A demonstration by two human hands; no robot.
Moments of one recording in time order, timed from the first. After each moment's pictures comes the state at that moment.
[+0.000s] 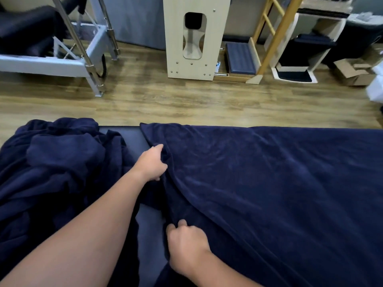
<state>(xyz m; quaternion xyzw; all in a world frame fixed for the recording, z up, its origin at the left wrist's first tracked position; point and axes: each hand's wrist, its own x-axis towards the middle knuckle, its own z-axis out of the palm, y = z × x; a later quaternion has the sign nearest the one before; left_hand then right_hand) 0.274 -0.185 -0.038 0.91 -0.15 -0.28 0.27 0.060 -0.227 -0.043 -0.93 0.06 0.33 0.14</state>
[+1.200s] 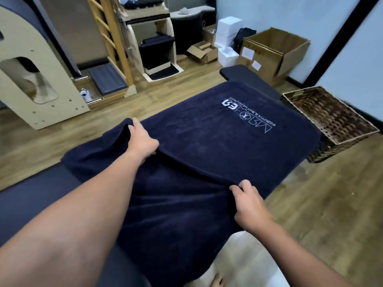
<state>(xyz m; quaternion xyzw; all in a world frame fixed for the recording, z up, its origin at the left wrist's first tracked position) -0.003 -0.639 0.017 0.83 -0.27 -0.31 0.38 -0.351 -0.618 -0.010 -0.84 0.52 0.07 0.15</state>
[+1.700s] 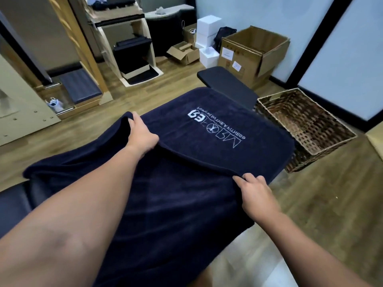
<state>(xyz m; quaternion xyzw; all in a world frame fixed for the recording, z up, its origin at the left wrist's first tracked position) -0.091 -0.825 0.007 0.81 -0.32 -0.32 0.37 -0.450 -0.799 -0.014 -0.84 0.54 0.07 0.09</state>
